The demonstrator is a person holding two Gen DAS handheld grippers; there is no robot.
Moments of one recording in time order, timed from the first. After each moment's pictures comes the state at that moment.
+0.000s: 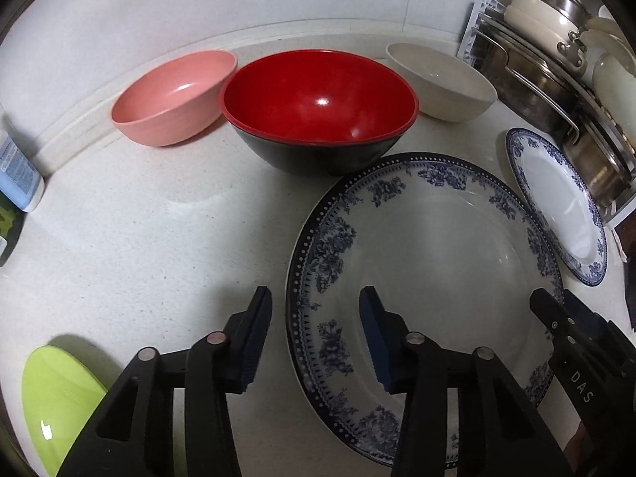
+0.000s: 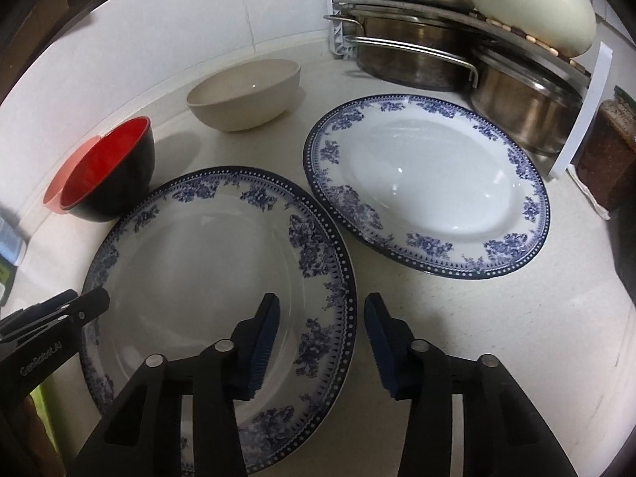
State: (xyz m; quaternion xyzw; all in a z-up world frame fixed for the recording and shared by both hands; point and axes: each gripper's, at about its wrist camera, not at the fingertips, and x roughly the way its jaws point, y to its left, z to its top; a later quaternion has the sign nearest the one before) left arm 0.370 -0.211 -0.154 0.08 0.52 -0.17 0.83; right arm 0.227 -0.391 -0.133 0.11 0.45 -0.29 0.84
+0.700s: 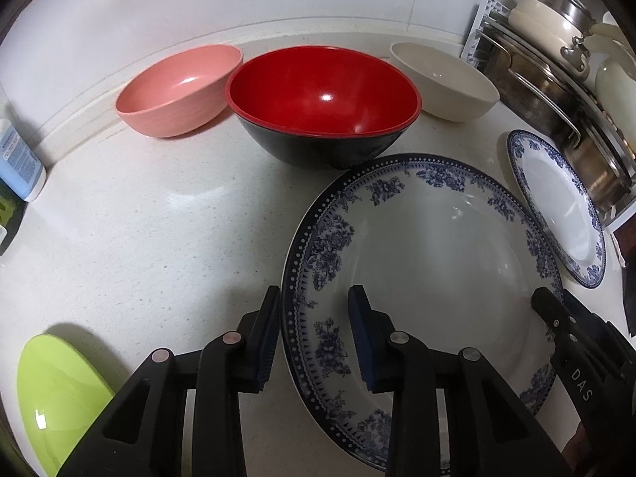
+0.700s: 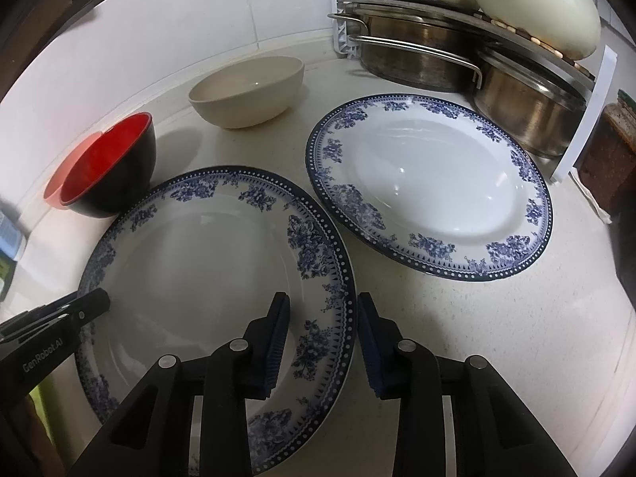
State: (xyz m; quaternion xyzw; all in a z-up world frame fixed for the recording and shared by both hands) left arm 0.366 -0.208 -0.154 0.07 0.52 -0.16 0.84; right arm 0.228 -0.391 -0.134 0.10 0.46 -0.29 0.84
